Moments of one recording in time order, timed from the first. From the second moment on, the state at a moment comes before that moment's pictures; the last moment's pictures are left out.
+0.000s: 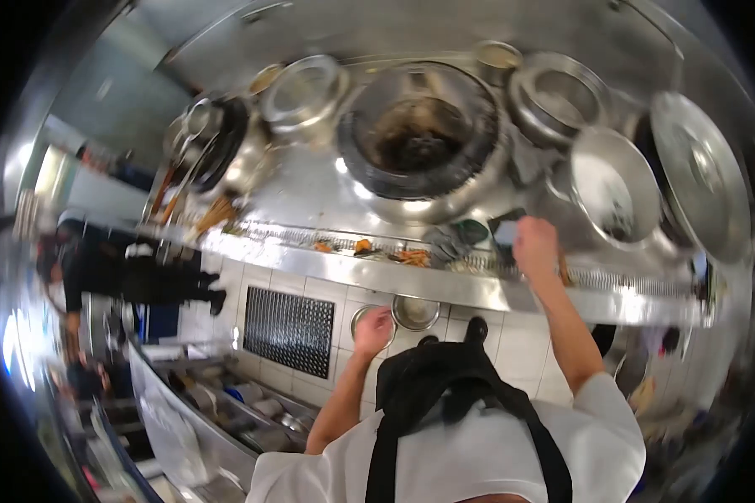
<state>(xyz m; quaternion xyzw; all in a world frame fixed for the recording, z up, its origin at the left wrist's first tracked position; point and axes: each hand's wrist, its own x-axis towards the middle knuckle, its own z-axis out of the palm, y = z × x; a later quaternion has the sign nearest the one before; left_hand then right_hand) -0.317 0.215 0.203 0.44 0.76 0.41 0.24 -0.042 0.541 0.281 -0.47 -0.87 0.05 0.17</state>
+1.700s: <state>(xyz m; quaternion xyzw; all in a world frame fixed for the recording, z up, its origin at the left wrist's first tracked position) -0.679 -0.142 0.195 0.06 0.81 0.56 0.17 0.006 0.664 0.436 -0.38 -0.45 0.58 0.56</state>
